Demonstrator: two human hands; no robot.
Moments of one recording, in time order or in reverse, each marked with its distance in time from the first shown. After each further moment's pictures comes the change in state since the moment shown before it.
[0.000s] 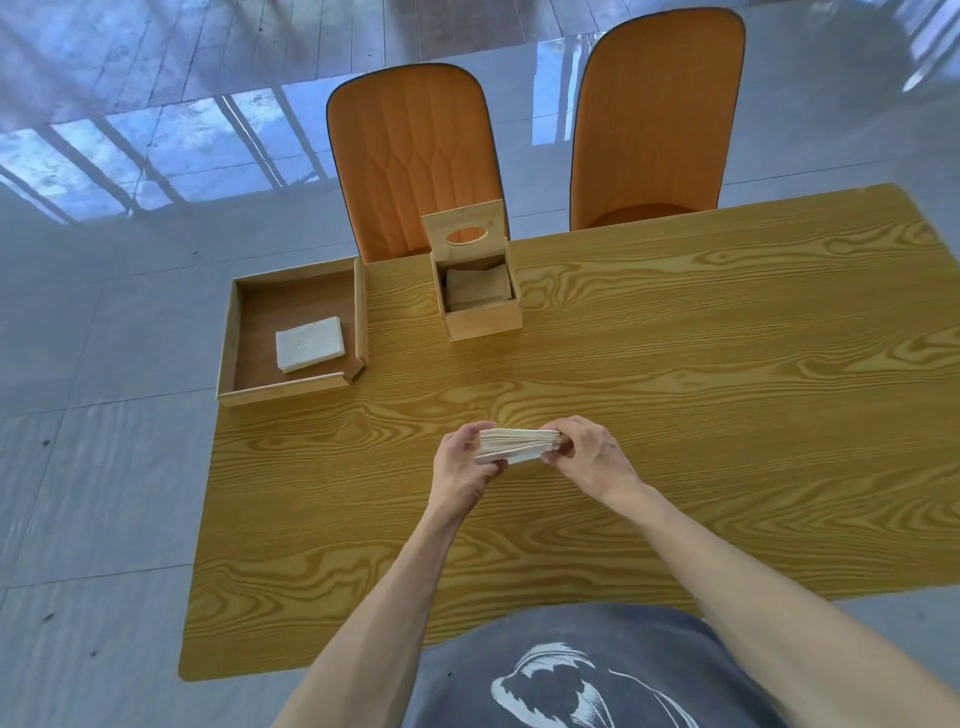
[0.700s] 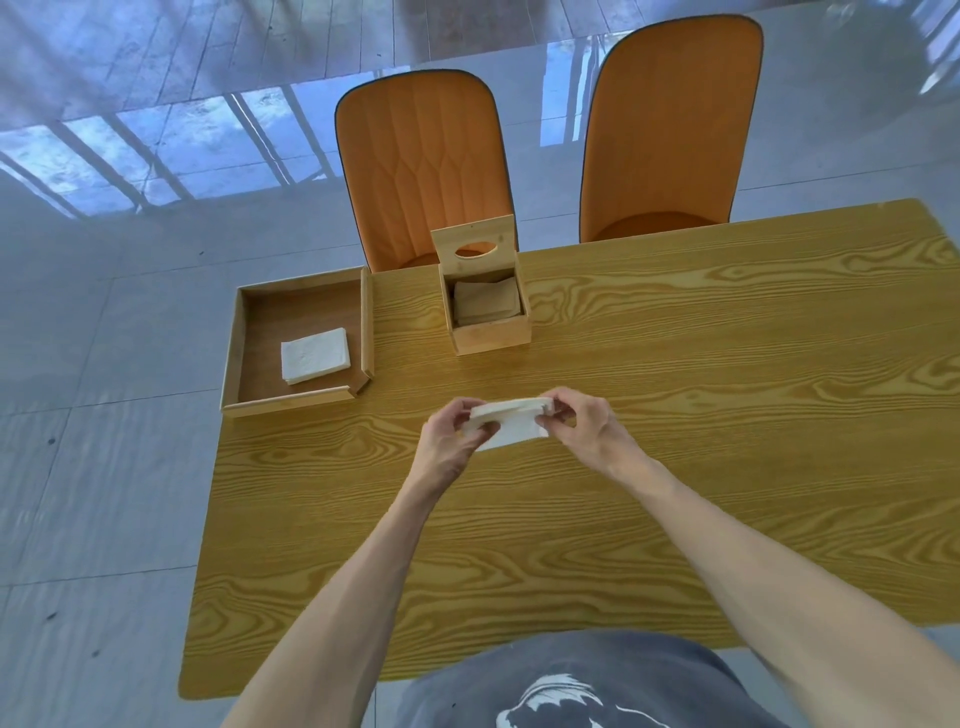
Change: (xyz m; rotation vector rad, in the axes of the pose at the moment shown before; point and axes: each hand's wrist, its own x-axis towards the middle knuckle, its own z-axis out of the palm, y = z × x) left_hand 0.044 0.031 -0.033 -0.034 -0.071 0.122; right_hand 0.047 -0.027 -0.036 0.178 -0.004 -0.048
